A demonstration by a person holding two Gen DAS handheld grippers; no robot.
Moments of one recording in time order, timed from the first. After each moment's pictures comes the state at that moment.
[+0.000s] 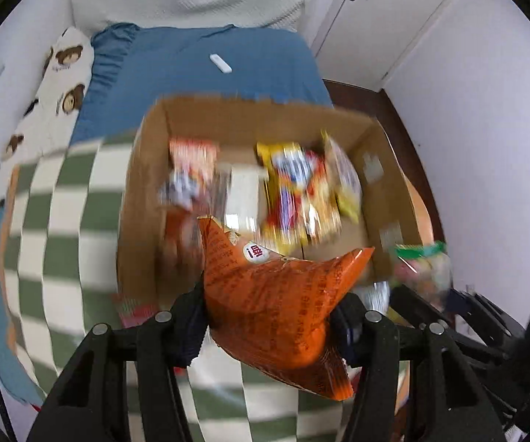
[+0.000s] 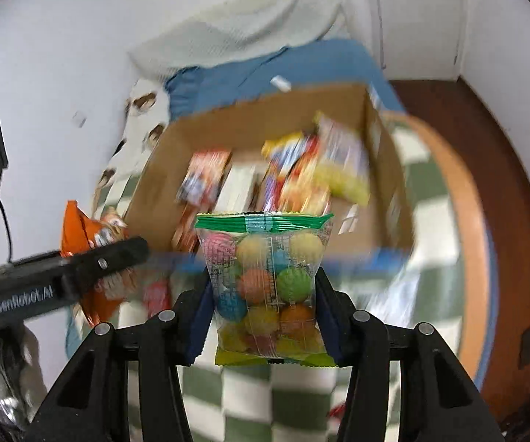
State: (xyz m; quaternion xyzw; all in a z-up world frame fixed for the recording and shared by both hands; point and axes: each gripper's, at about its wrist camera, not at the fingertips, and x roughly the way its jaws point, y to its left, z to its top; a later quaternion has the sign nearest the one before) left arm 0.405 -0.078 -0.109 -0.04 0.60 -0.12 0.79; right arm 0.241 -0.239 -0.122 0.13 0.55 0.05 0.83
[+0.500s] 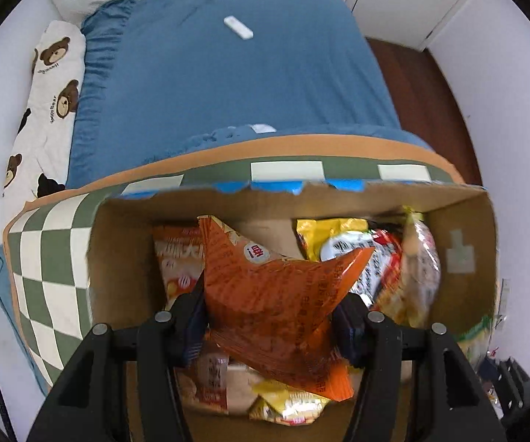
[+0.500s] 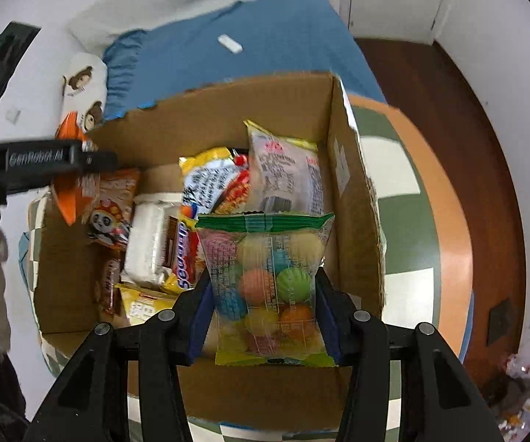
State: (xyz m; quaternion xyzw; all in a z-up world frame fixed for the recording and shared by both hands) left arm 0.585 -0.102 -0.220 0.02 0.69 -0.07 0.72; right arm 0.385 -0.278 -0.195 0.11 0.66 -0.02 0.75
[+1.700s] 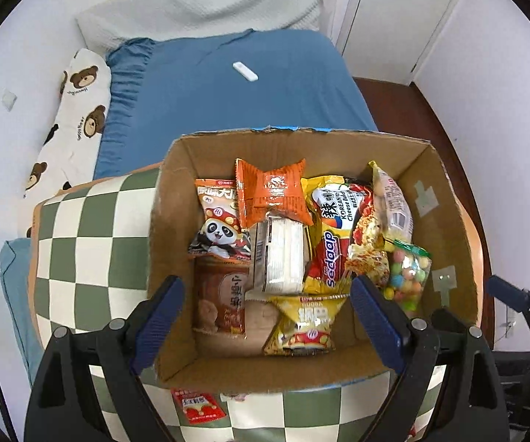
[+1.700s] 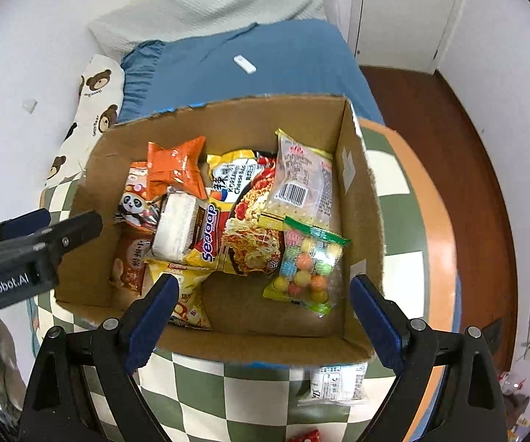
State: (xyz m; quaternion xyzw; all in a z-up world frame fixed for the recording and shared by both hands) left arm 0.454 -0.074 -0.138 0.02 0.59 -0.07 0.80; right arm 0.332 -0.245 -0.143 0.07 0.60 0.00 0.80
